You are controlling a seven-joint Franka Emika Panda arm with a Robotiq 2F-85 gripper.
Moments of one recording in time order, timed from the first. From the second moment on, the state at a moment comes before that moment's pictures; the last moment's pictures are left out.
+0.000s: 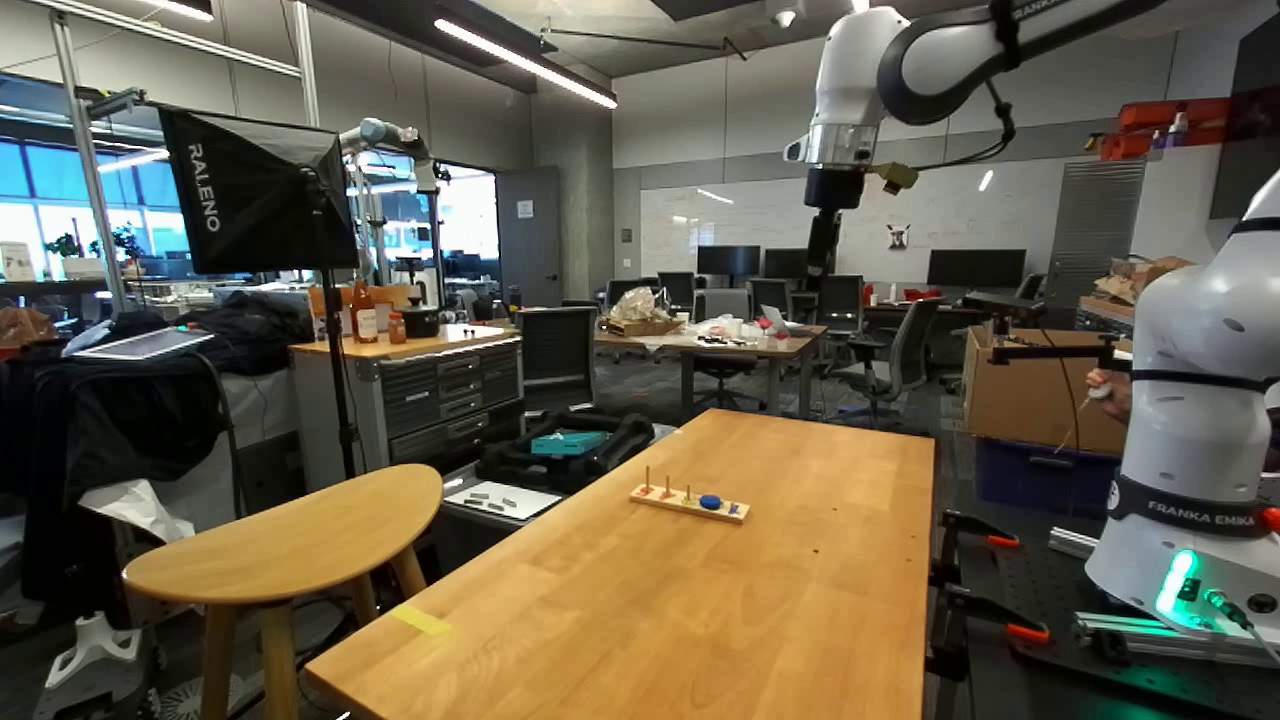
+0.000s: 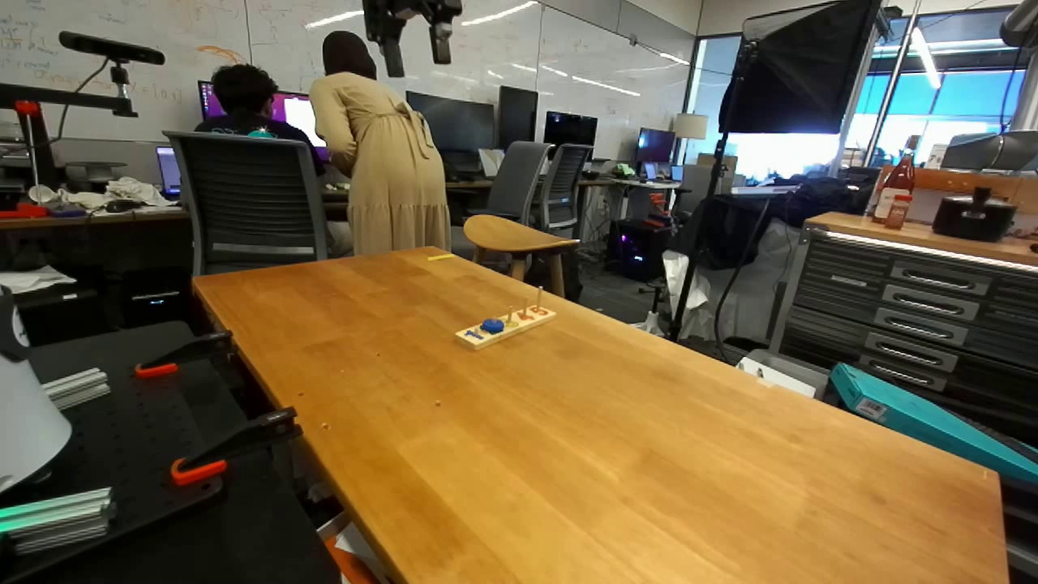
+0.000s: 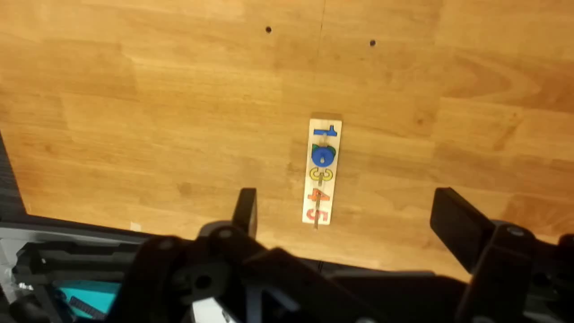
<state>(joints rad) 0.01 -0.50 0.04 -2.39 -0.14 2.03 -0.01</state>
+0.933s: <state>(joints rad) 0.00 0.22 0.01 -2.20 -0.19 2.42 0.30</state>
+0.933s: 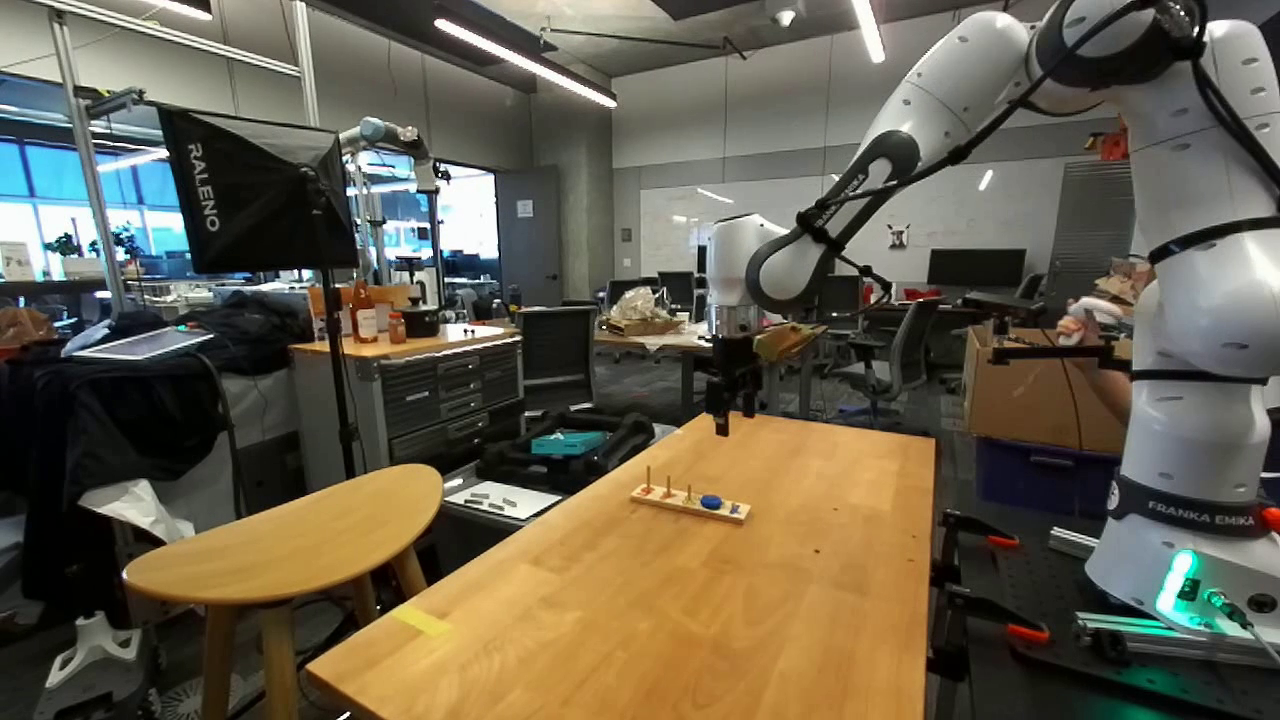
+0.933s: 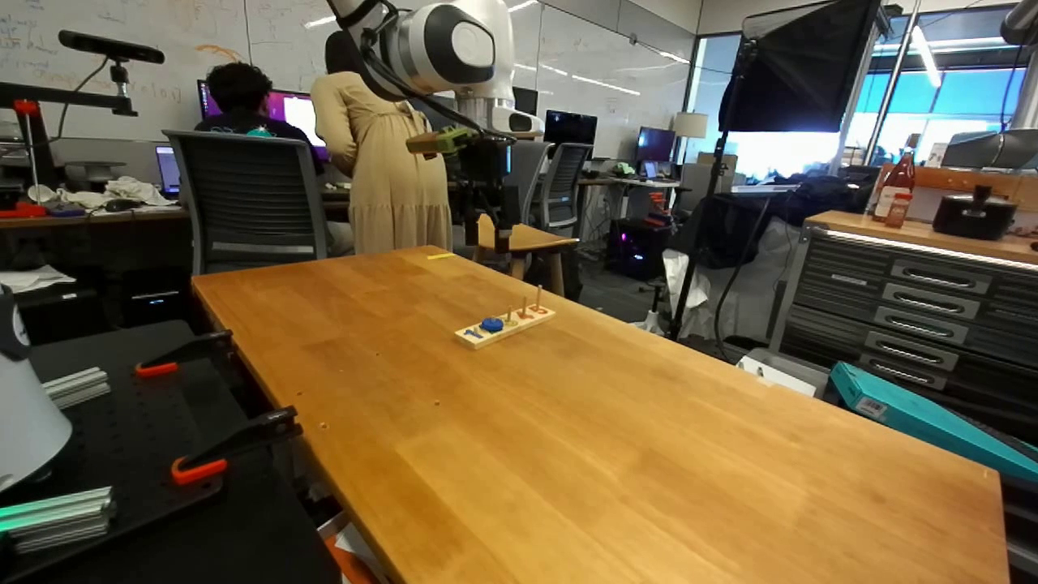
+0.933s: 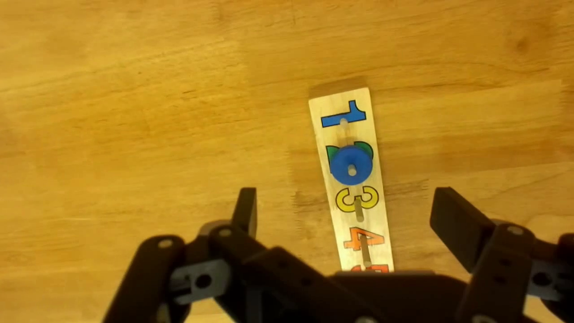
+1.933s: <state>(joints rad) 0.01 0.34 -0.02 -2.20 -0.15 2.44 0.30</state>
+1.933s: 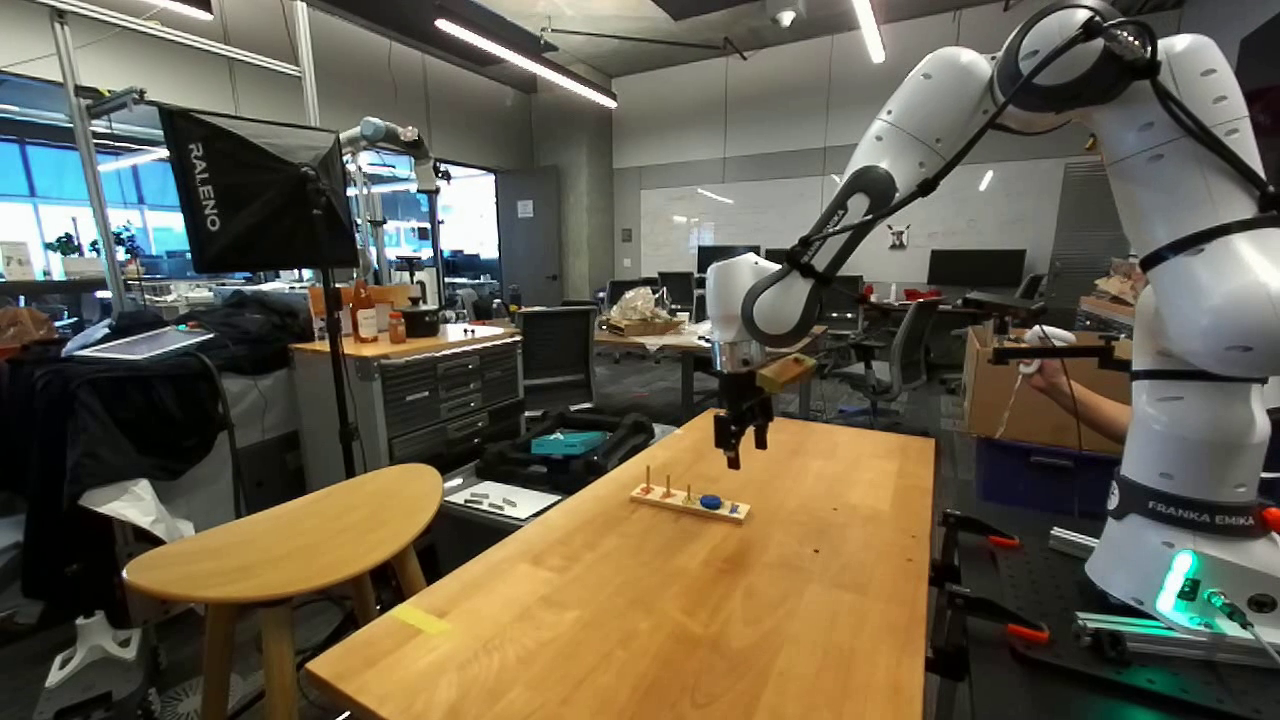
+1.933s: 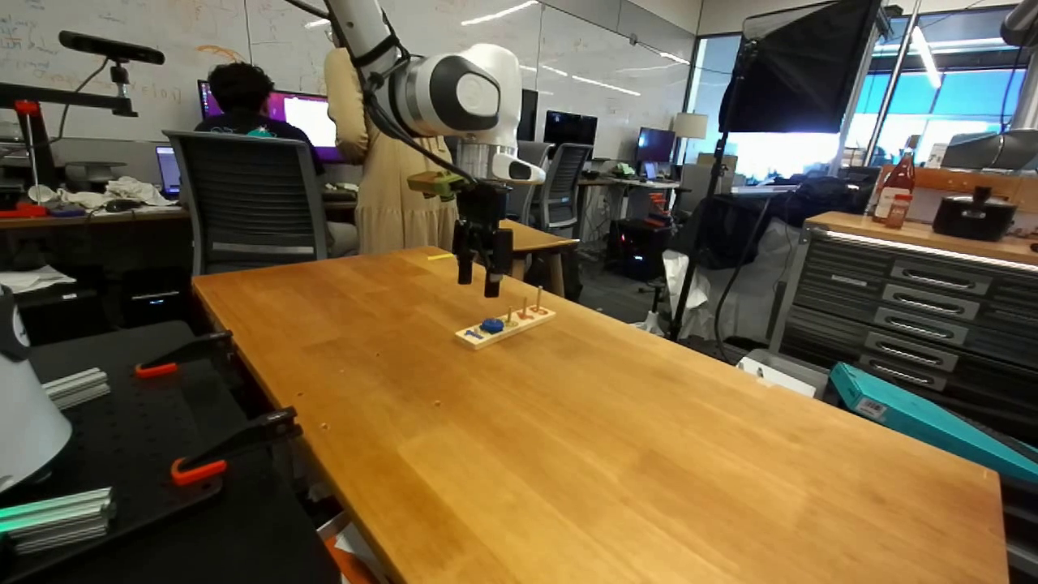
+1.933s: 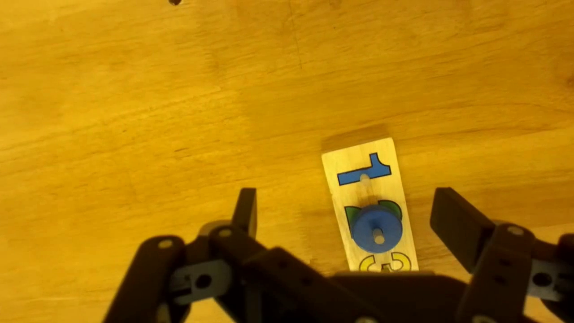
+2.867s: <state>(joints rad) 0.01 0.52 -0.02 -2.07 -0.06 2.58 0.30</state>
